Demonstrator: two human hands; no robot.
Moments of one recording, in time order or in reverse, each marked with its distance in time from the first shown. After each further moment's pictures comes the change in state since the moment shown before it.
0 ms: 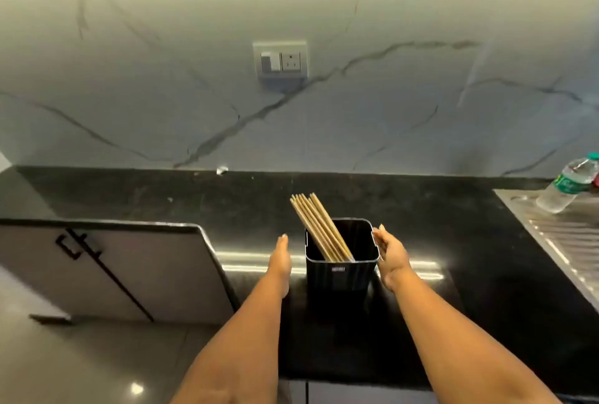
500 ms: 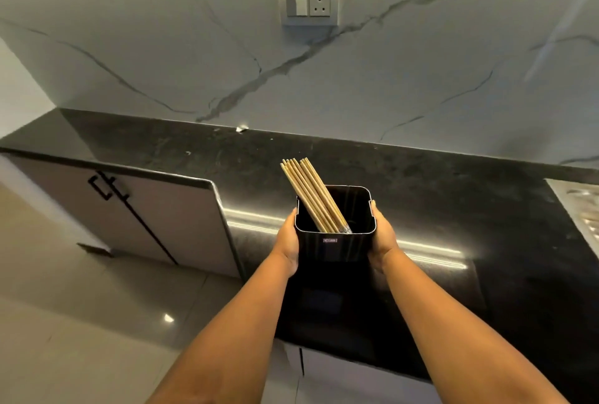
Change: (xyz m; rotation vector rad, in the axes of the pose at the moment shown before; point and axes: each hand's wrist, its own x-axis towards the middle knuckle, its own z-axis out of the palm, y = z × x) left_hand -0.019 -0.011 0.023 -0.312 -0.119 0.021; right_hand 0.034 0.026 0.020 -0.098 -0.264 0.169
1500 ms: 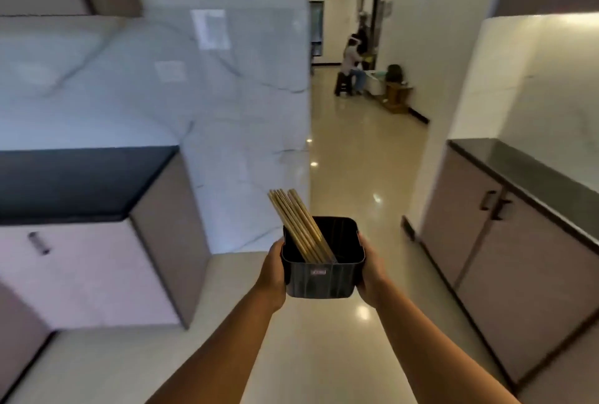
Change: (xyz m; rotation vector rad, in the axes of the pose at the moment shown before) left_hand -0.661 -0.131 -0.305 -0.291 1.108 0.785; right_hand -0.463 0.373 0.324 -0.674 -1.301 0.318
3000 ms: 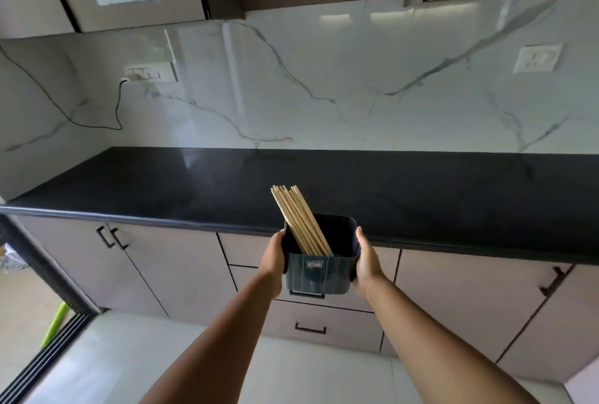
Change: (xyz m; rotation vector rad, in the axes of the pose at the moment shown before) left_hand -0.647 0.128 -0.780 -0.222 1.828 0.352; right_hand -0.302 0.431 1.022 -0.398 -1.483 0.711
